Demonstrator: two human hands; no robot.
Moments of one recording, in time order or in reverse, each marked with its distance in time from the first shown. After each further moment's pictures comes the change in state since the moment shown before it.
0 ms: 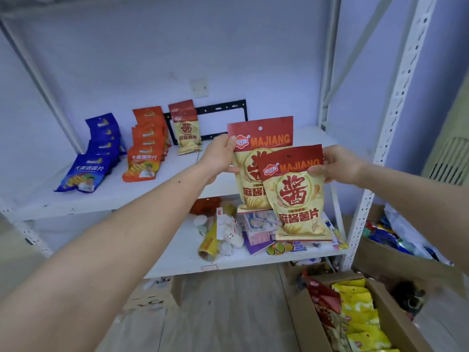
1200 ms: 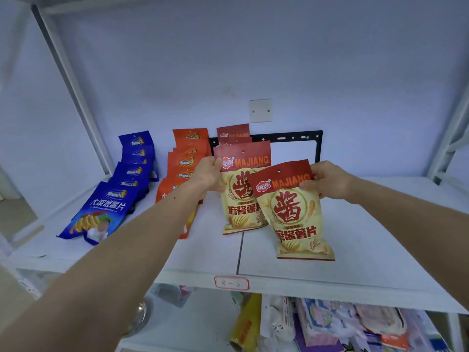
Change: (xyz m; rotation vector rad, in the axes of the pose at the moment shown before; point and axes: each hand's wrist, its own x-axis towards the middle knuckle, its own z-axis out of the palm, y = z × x) left_hand 0.308 -0.135 -0.211 0.080 0.329 -0.197; right_hand 0.375 -0.100 0.136 -0.024 -0.213 -0.108
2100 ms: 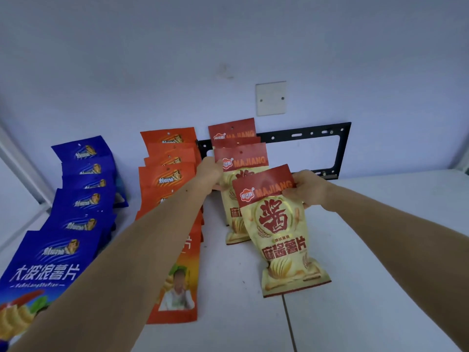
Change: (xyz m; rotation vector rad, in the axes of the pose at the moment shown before) left_hand 0.263 -0.072 0.018 -0.019 -0.192 -0.143; right_hand 0.213 -0.002 0.090 0.040 0.018 0.270
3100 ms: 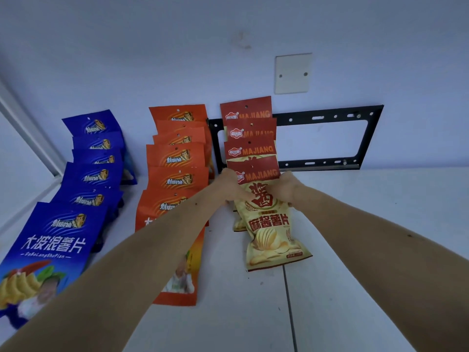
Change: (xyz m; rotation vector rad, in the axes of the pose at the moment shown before) left_hand -0.027 -0.042 0.026 0.468 -0.259 -0.082; right_hand 0.071 0.005 0.076 0.008 0.032 0.192
